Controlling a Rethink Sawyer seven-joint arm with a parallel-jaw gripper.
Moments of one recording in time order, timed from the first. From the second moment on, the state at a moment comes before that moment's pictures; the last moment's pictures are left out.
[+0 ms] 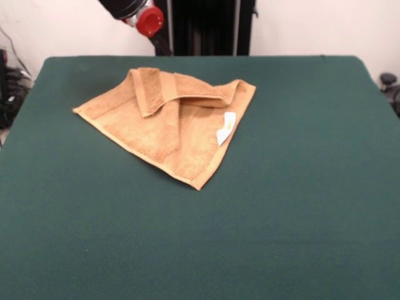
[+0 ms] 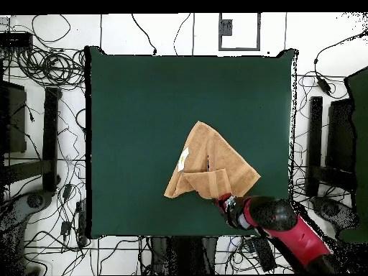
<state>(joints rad) -0.89 -0.60 0.21 2.08 -0.01 0.59 2.00</state>
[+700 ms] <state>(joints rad) -0.82 -0.64 0.15 2.02 -0.19 0.31 2.00</state>
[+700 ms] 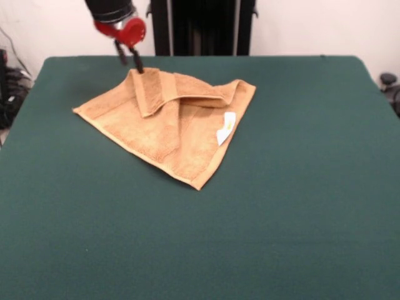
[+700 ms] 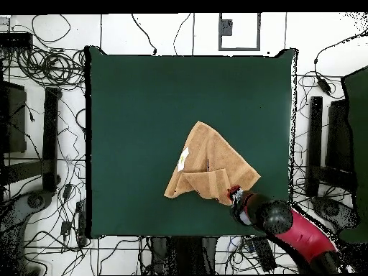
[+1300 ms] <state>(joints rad) -0.81 -0.64 0.12 1.97 -0.26 -0.08 2.00</state>
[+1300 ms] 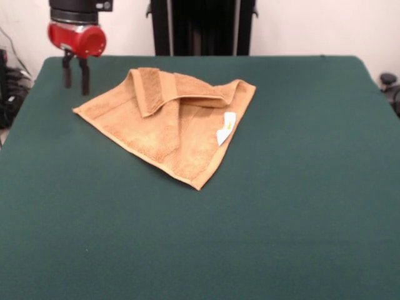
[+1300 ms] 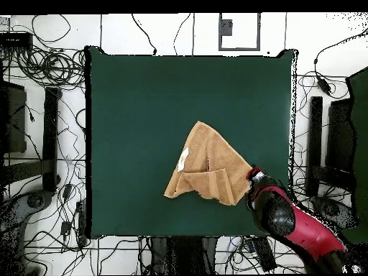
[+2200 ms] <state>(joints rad) -0.89 -0.62 0.16 2.06 -0.09 -0.16 2.01</state>
